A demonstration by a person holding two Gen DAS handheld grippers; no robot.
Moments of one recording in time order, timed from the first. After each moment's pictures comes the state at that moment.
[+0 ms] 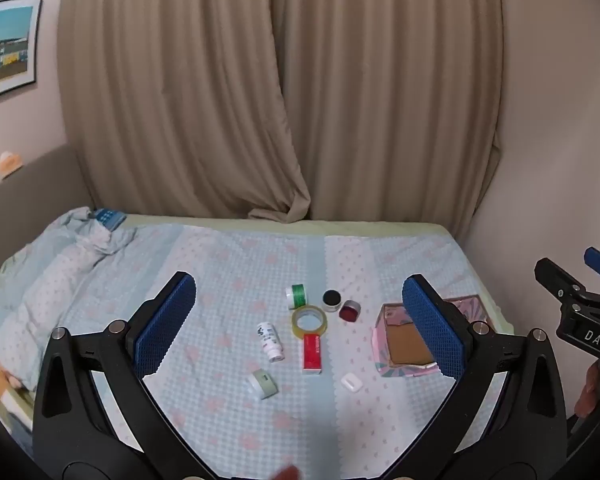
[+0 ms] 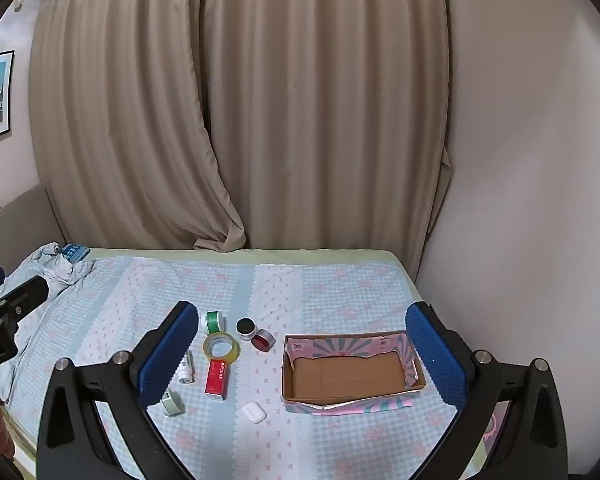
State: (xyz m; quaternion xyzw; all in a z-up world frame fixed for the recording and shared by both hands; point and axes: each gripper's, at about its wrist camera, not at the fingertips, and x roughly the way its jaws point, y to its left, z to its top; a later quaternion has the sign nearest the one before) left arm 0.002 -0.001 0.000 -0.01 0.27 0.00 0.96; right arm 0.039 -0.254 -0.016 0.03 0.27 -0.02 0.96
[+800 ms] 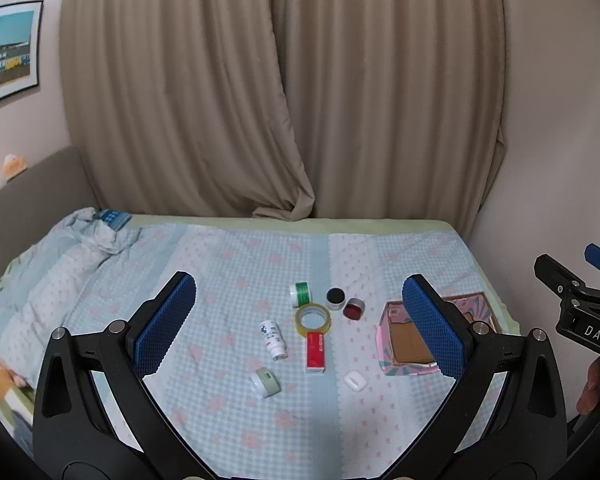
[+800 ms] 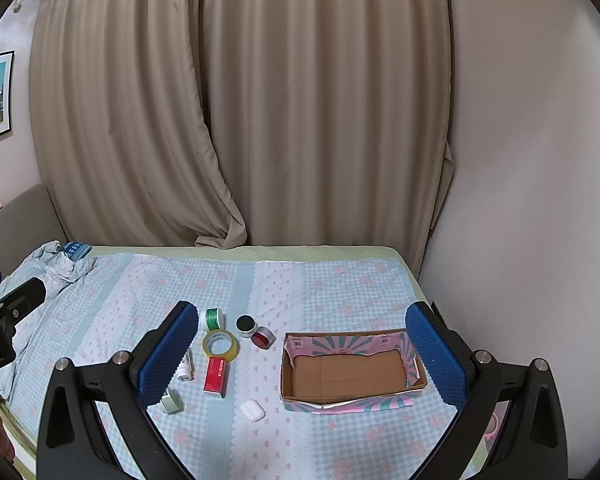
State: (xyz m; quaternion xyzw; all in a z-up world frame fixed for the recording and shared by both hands) left arm -0.005 -0.007 -0.001 0.00 0.26 0.01 0.97; right arm 0.035 -0.255 -0.014 0.03 0.28 -0.02 0.96
